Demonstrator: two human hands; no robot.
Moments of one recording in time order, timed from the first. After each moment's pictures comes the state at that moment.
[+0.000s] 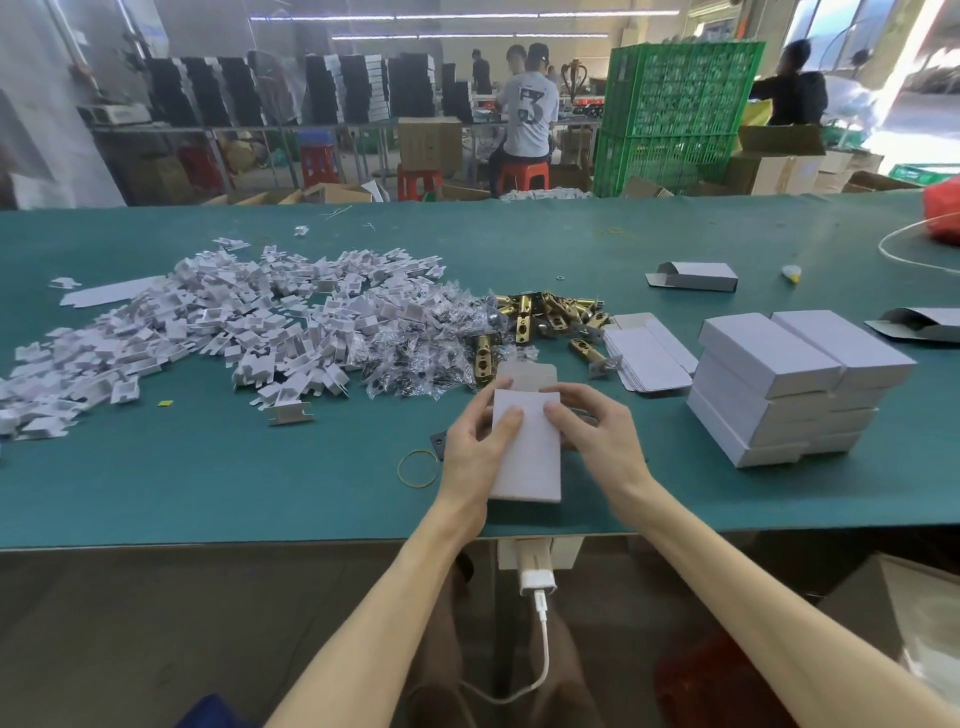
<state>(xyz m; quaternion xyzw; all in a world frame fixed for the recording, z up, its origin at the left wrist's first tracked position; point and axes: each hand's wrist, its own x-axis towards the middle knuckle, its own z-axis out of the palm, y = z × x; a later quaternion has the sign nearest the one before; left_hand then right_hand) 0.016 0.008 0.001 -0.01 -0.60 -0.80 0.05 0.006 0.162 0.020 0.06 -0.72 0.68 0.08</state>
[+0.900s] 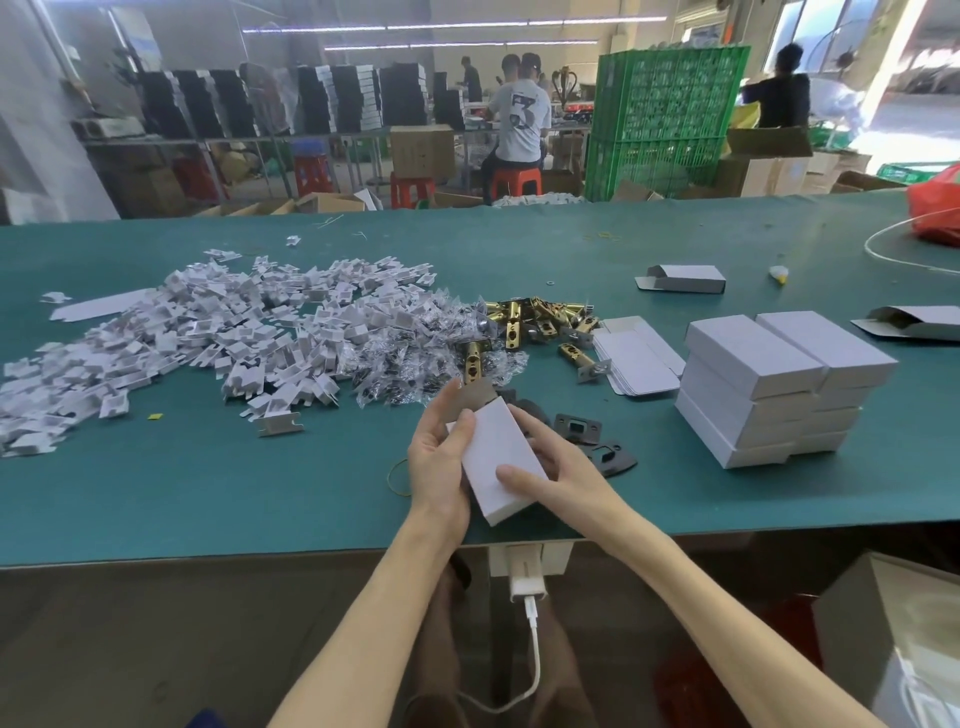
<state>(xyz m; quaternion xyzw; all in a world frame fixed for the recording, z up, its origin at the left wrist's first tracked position) 0.016 0.000 0.000 0.05 -0.47 -0.88 0.08 0.028 0.157 0.006 0.18 -0.78 0.59 -0.06</state>
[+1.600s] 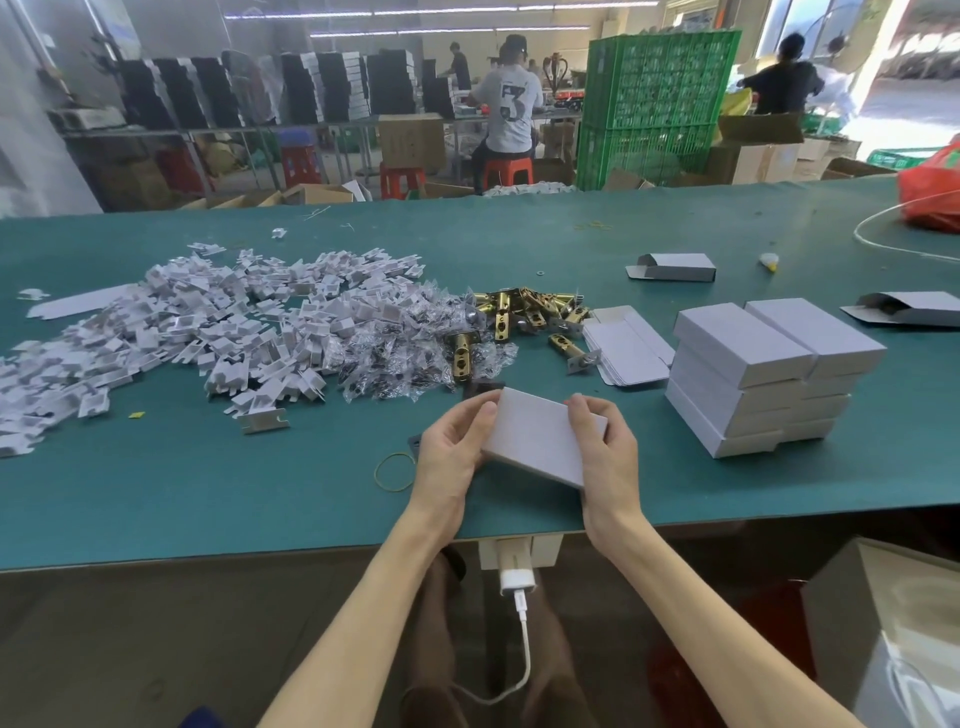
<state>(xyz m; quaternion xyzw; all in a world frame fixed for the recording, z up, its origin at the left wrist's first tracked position) 0.019 0.008 -0.001 -0.03 -0.62 -0.79 0.04 0.025 0.164 -0.003 -0.06 -0.63 0.76 0.16</state>
